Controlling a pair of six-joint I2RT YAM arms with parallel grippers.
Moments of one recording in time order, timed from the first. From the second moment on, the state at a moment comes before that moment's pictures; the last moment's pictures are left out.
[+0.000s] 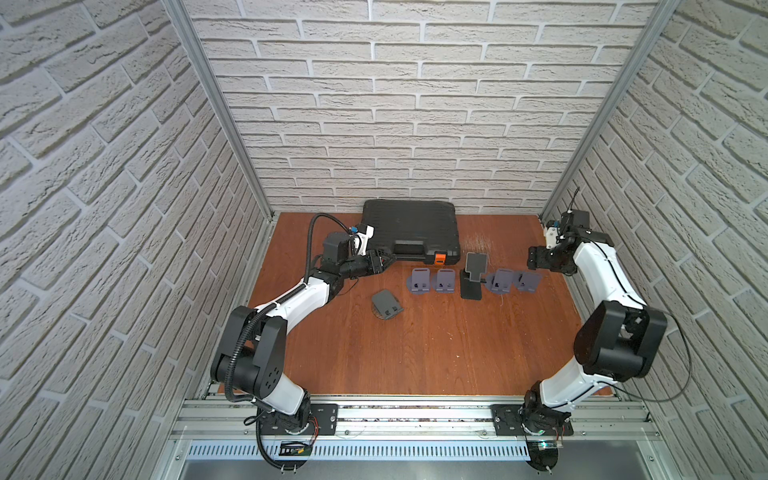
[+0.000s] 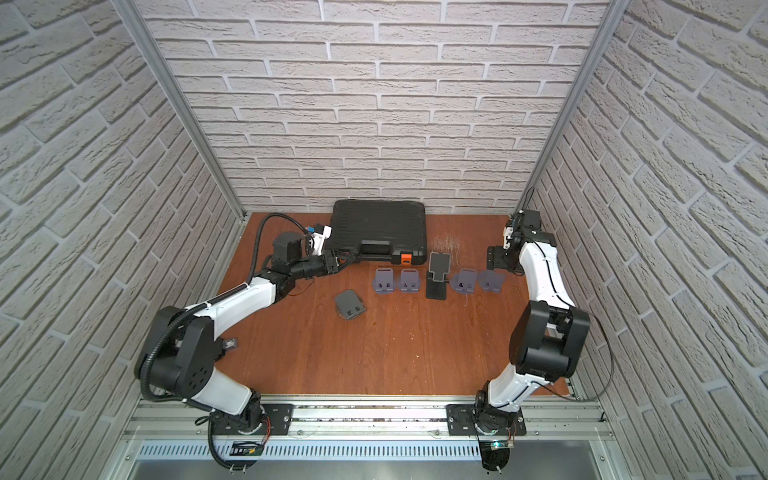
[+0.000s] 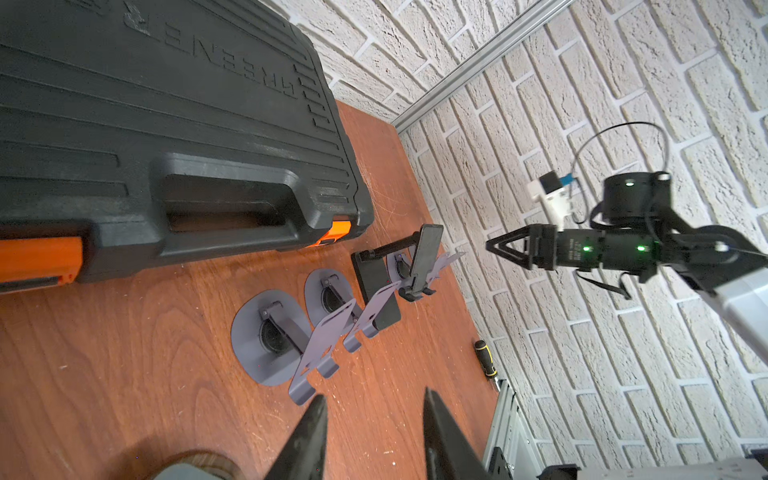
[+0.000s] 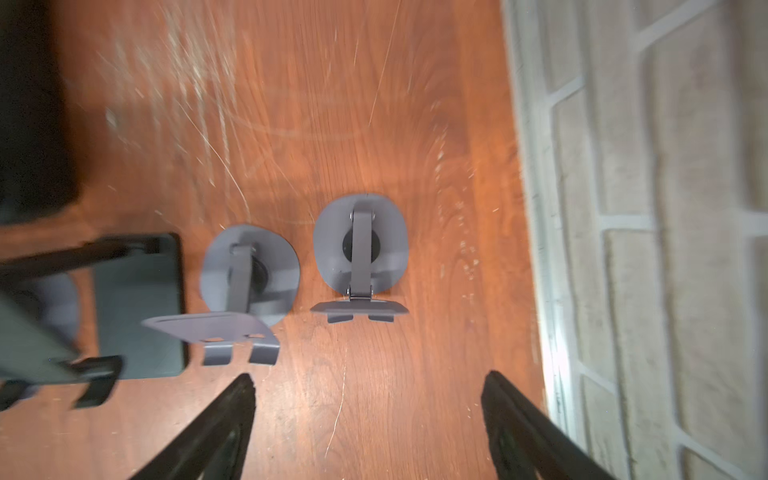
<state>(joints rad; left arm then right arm) -0.34 1.54 0.94 0.18 0.70 -0.61 -0.32 1.62 1.48 -0.96 0.02 -0.07</state>
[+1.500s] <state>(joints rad) -0.10 1.18 0.54 0.10 0.53 -0.67 0.87 1.88 1.70 -1.02 0.20 0.44</state>
